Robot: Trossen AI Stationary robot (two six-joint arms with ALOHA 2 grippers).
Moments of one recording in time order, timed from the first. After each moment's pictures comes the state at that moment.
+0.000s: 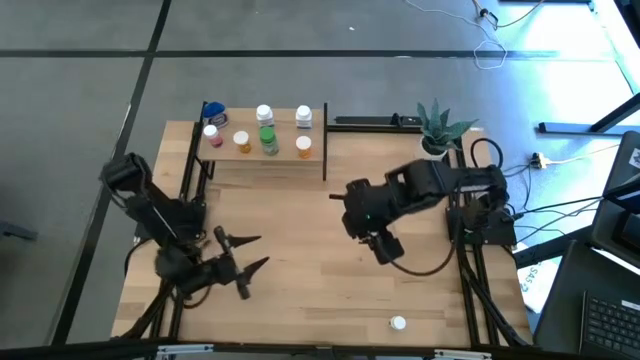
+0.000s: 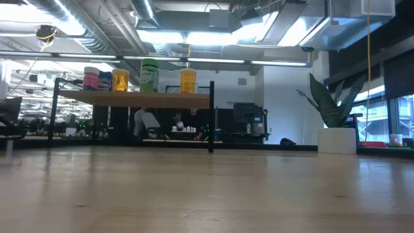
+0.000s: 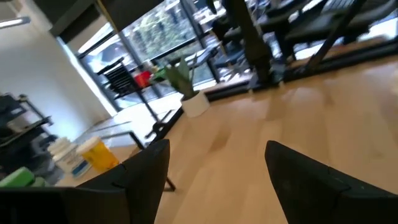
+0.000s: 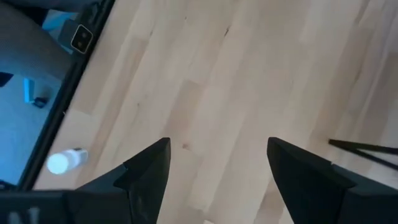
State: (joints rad) left arm -0.99 1.45 0.57 1.37 -1.57 0.91; right arm 0.27 1.90 2.33 -1.57 -0.01 -0.12
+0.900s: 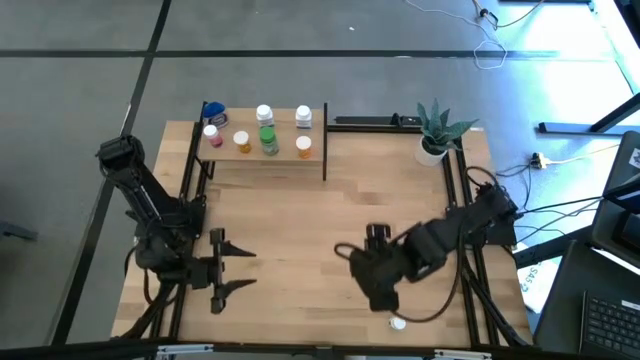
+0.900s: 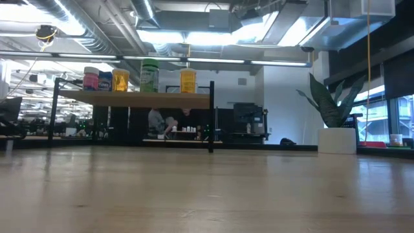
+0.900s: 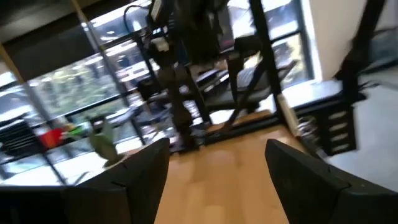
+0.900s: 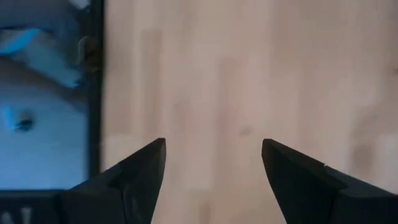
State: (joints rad) left arm -1.05 1.21 0.57 1.02 -1.16 0.64; right arm 0.55 1.90 2.09 -1.45 0.15 0.51
